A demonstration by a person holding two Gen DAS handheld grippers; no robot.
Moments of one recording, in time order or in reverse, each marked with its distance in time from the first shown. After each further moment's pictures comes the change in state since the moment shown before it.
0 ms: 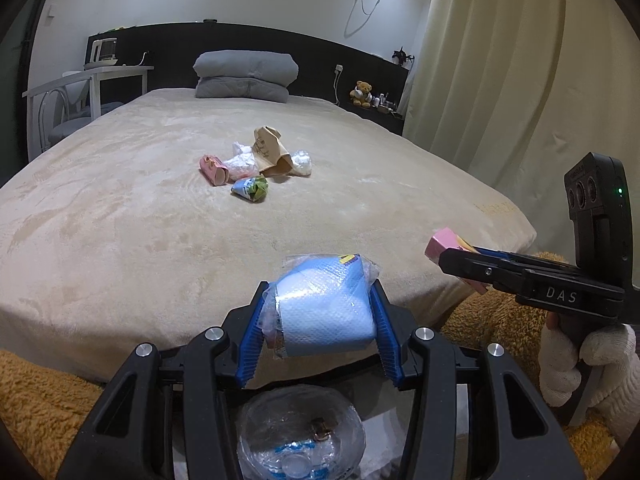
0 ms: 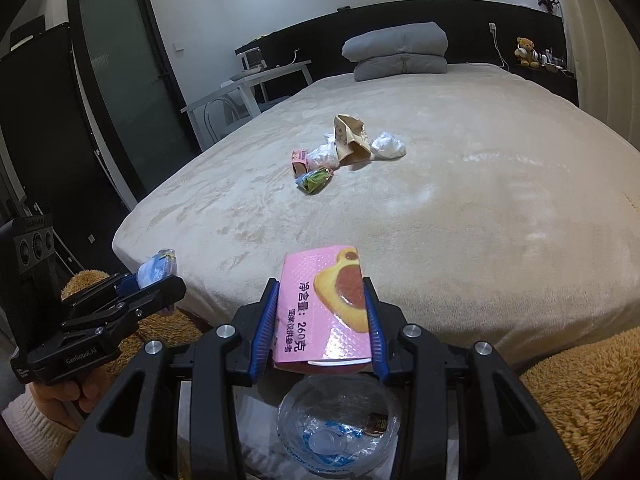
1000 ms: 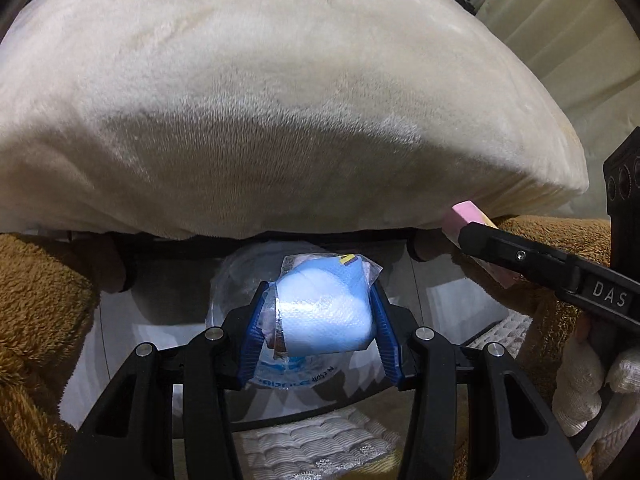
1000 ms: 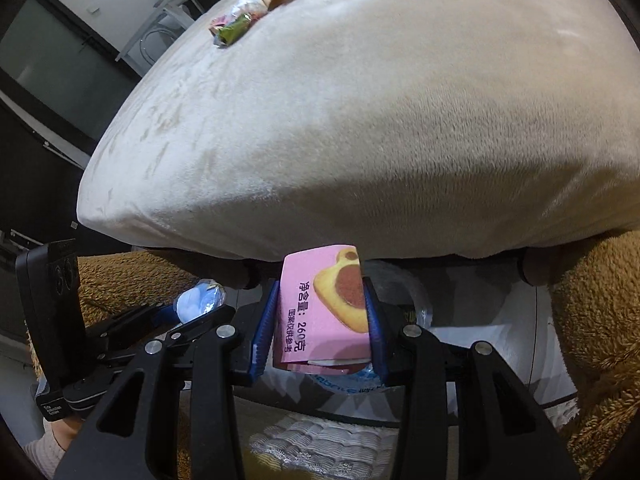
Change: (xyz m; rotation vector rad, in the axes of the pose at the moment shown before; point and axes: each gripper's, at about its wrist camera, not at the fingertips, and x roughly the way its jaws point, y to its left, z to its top) left arm 0.114 0.032 -0.080 -0.260 0.575 0.043; right arm 0.106 -0.048 -0.062 0.298 0.468 -0.014
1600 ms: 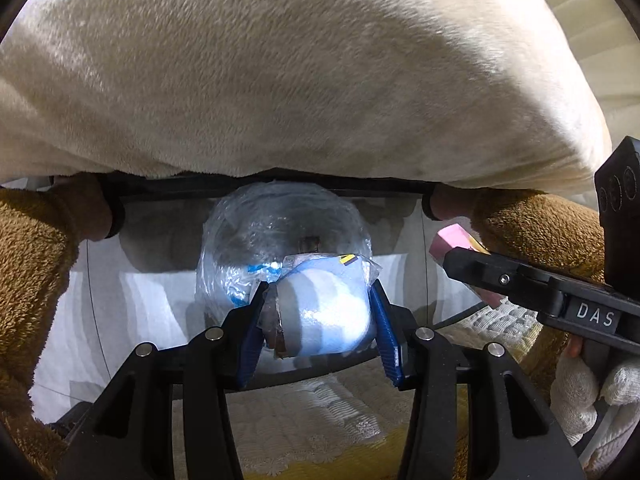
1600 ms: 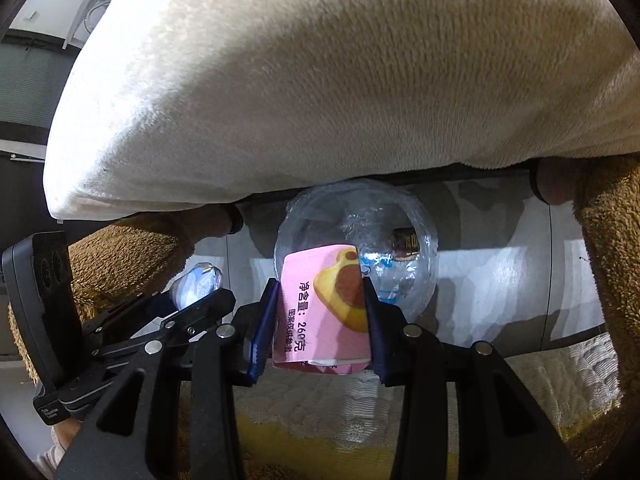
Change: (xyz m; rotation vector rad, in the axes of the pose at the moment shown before) left arm 0.051 0.016 0.000 -0.082 0.216 0.007; right arm 0.056 -0.025 -0.006 0.123 0.268 -0.016
